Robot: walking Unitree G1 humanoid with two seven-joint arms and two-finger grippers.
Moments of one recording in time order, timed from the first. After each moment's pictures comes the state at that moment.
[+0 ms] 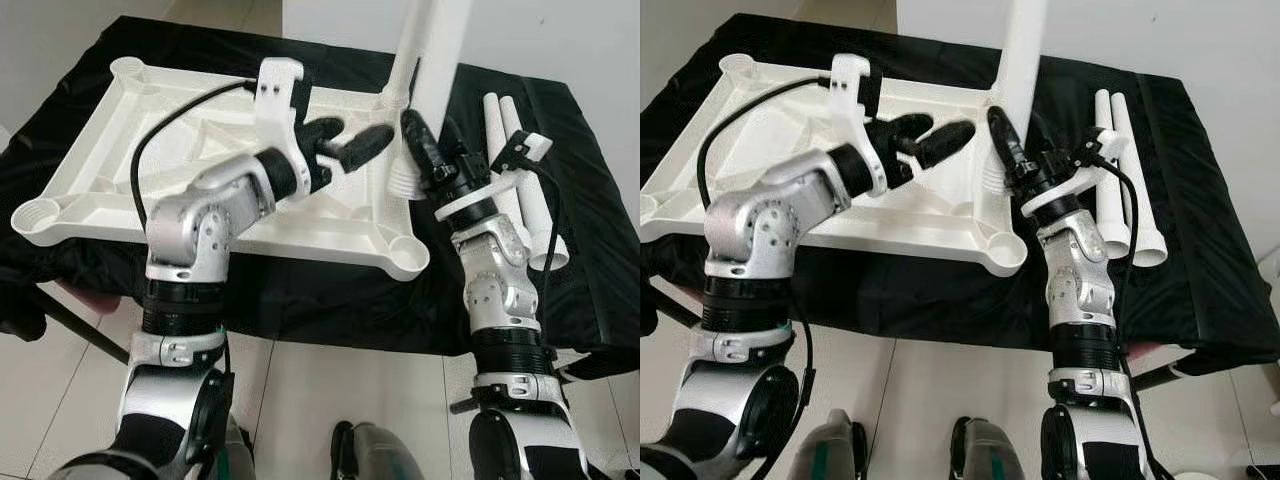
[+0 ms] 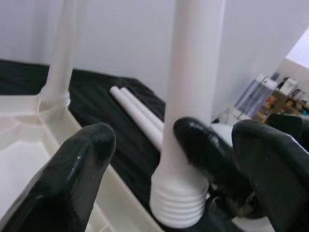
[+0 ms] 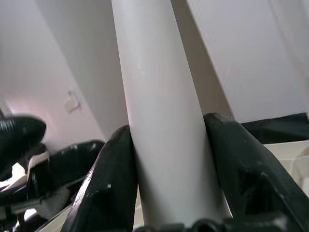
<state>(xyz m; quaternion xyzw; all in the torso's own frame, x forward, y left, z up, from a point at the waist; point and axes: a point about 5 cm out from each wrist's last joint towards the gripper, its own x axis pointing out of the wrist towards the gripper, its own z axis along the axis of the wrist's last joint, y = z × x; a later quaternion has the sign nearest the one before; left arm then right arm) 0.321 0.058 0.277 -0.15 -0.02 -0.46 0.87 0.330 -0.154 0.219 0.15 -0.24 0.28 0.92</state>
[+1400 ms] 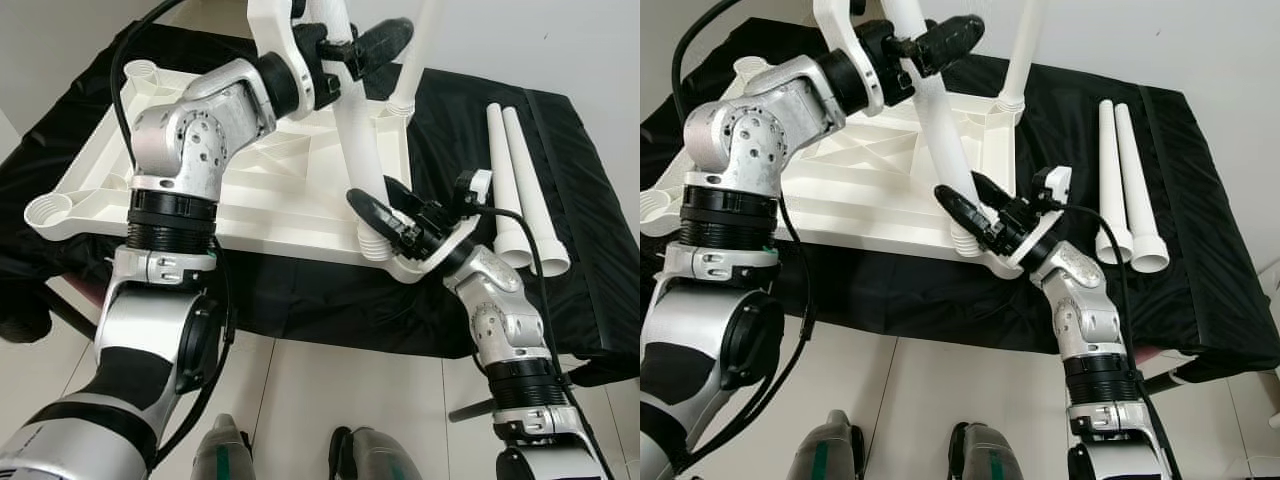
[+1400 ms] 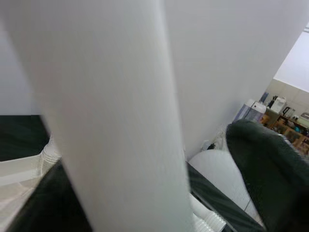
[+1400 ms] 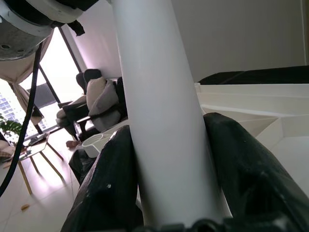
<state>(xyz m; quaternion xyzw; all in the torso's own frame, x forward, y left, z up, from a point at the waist) 0.351 0.058 0.332 -0.15 -0.07 -0.48 0.86 0.303 -0.135 0.183 0.08 -0.15 0.44 0.88</state>
